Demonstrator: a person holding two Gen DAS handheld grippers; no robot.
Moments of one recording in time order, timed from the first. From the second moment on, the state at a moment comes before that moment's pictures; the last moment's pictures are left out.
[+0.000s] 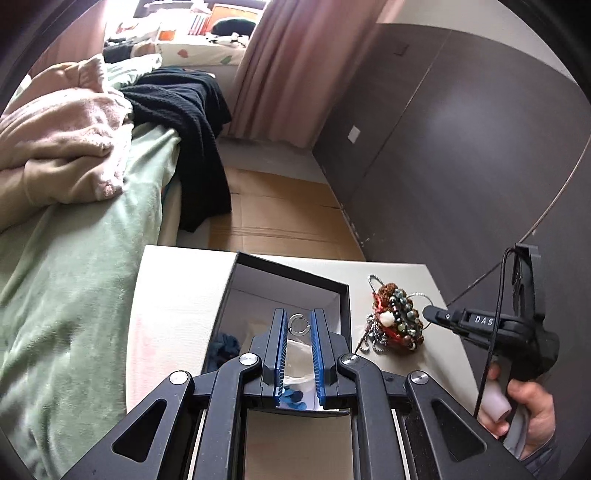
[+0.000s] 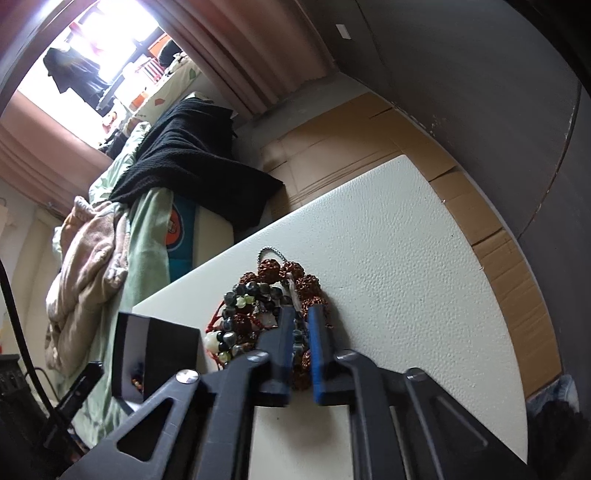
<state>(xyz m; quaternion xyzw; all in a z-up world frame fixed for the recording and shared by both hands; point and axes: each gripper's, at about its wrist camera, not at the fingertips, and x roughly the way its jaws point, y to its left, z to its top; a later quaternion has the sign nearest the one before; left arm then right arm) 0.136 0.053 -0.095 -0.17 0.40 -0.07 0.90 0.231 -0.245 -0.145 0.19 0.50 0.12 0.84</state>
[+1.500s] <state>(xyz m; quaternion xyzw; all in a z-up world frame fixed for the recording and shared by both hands) 0.126 0.096 -0.085 -0.24 0.37 -0.04 0.90 0.196 -0.167 -0.097 0.24 0.46 0.25 0.82</state>
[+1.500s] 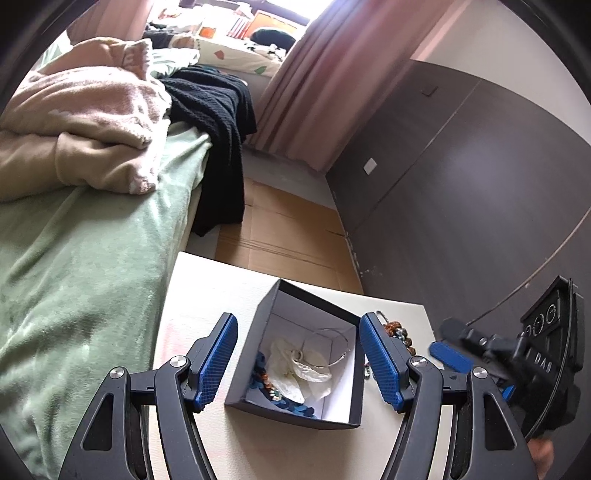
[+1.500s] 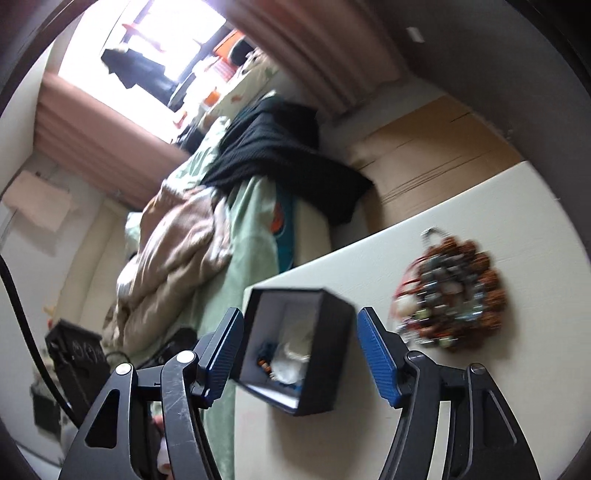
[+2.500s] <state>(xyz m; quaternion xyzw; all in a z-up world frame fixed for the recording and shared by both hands) 0.172 -0.039 -0.069 -0.13 0.41 -0.11 0.90 0.202 -0.289 -0.119 0.31 0.49 0.12 0.81</state>
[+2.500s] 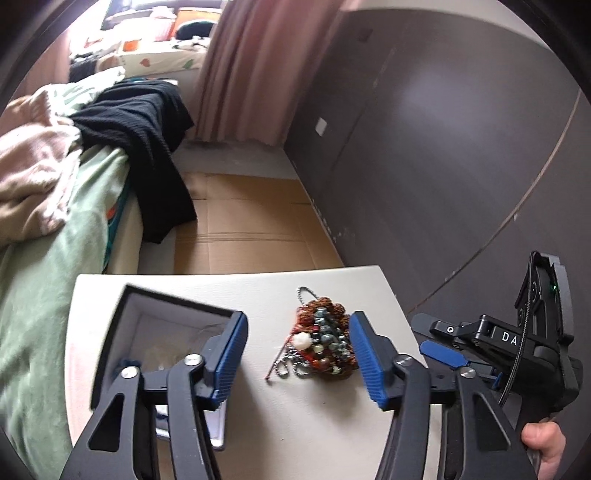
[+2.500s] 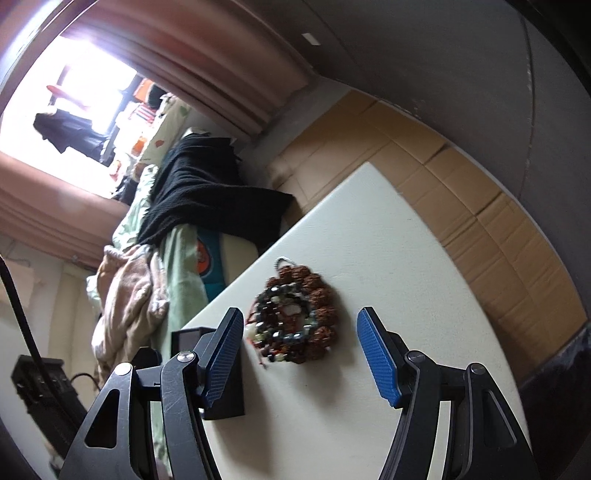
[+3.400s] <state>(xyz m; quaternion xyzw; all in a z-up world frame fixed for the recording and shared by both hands) 0.237 -0.115 -0.137 -0.02 0.51 -0.05 0.86 0.210 -0.339 -0.135 0.40 0.50 0.11 0.76</state>
